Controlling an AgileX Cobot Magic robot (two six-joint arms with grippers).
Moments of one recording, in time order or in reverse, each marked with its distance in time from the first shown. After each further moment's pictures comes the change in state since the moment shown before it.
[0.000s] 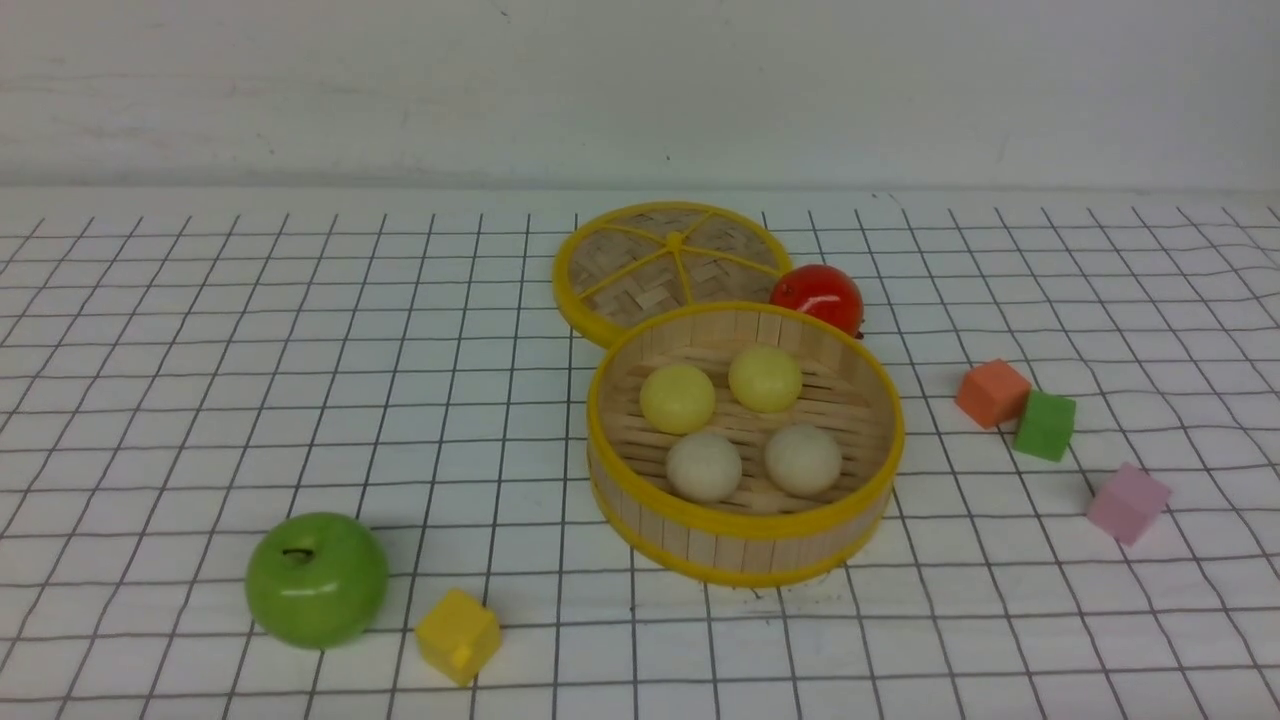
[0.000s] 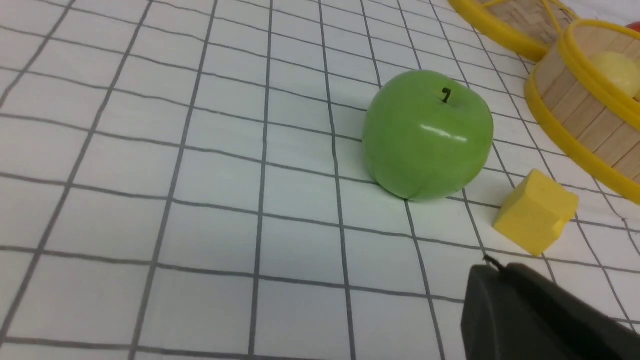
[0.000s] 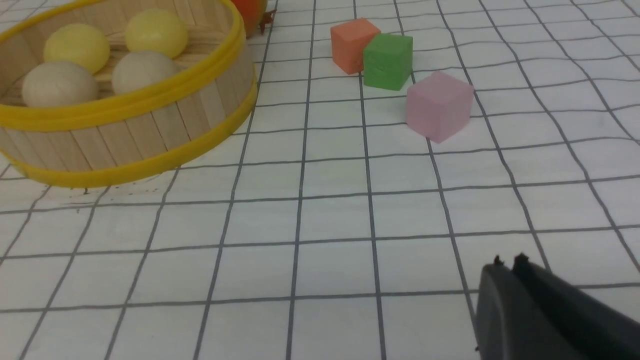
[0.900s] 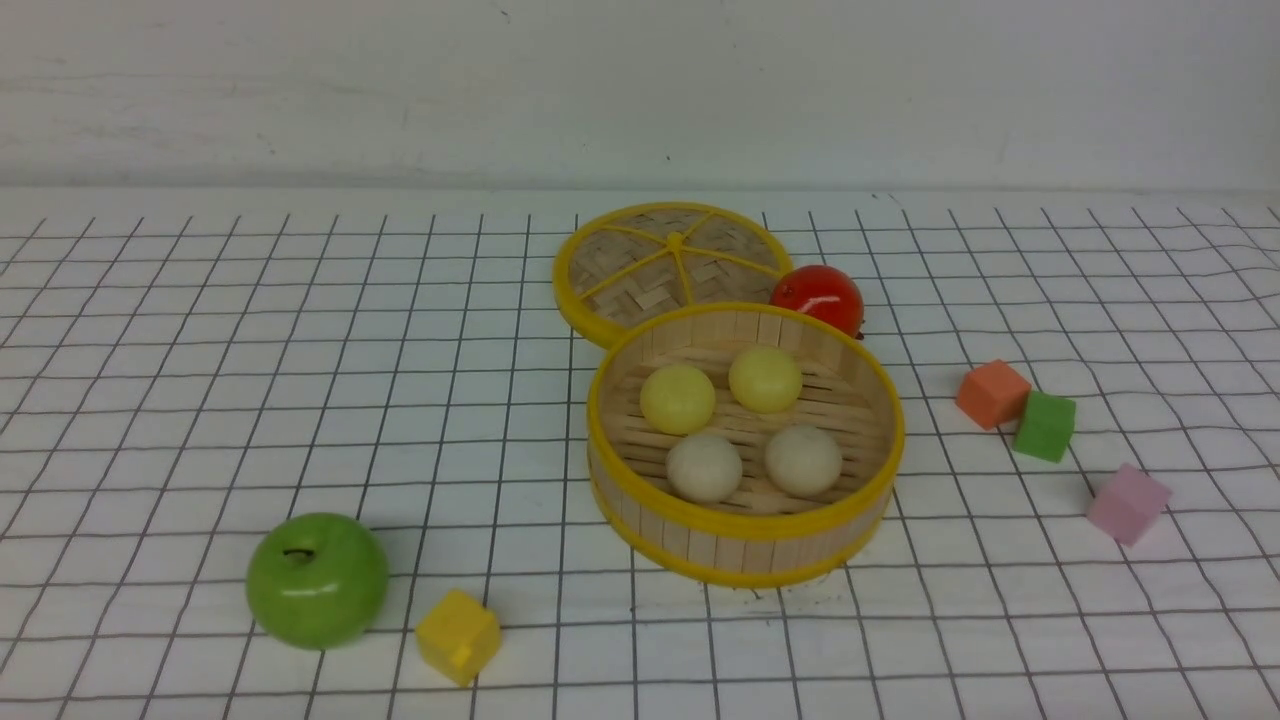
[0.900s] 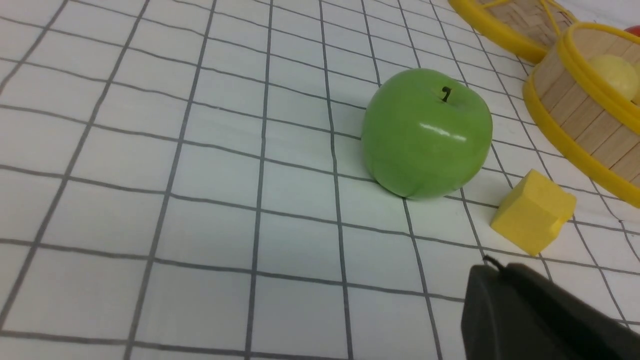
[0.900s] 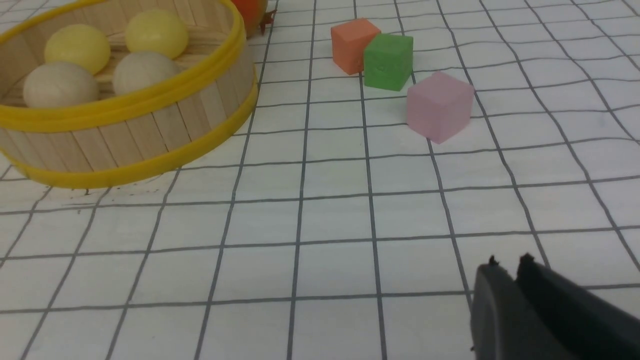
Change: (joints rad) right arm 0.000 0.000 0.000 0.003 0.000 0.000; left arm 0.000 0.000 0.000 -0.003 0.003 -0.008
